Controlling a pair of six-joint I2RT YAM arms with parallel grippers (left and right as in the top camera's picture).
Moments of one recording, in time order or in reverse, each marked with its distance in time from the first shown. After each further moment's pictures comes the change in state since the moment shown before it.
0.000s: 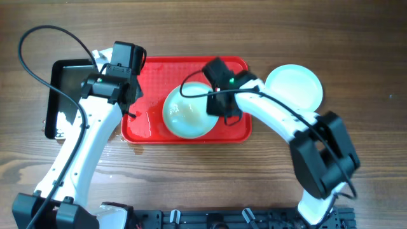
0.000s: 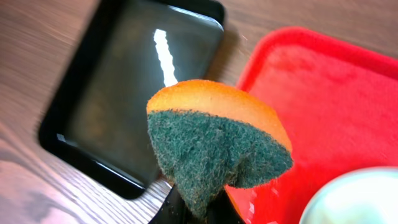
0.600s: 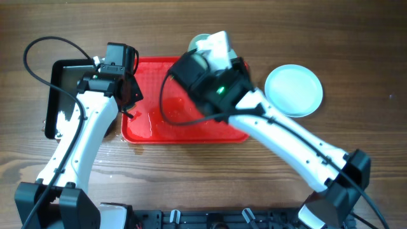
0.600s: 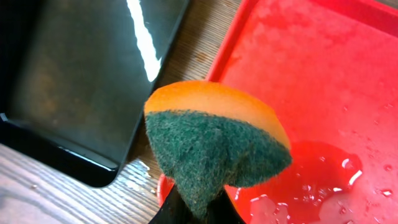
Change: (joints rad) left arm 0.072 0.046 -0.029 0.008 0.183 0.031; right arm 0.255 -0.128 0.327 -0.275 0.998 -0.283
